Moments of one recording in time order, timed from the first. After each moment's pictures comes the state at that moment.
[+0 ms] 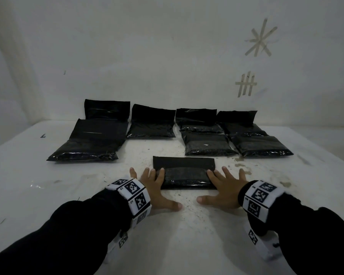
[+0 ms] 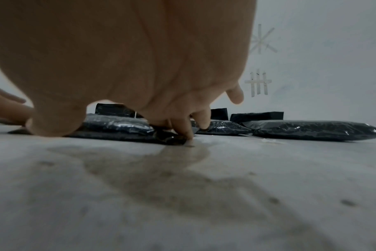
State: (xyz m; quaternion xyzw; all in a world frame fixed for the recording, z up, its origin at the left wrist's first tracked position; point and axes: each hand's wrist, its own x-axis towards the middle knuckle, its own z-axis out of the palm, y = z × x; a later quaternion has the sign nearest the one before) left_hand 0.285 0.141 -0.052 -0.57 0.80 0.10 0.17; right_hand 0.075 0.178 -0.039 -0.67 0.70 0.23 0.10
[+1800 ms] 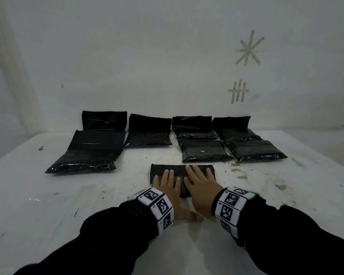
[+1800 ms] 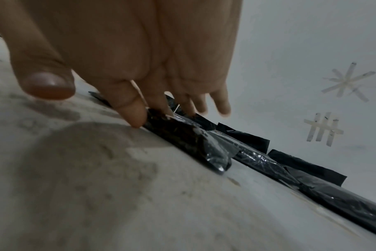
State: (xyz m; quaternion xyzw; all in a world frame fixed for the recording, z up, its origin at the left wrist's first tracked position) left_hand 0.238 0.148 -0.064 -0.53 0.84 0.00 0.13; right_hand 0.124 0.168 -0.048 -0.74 0.64 0.19 -0.02
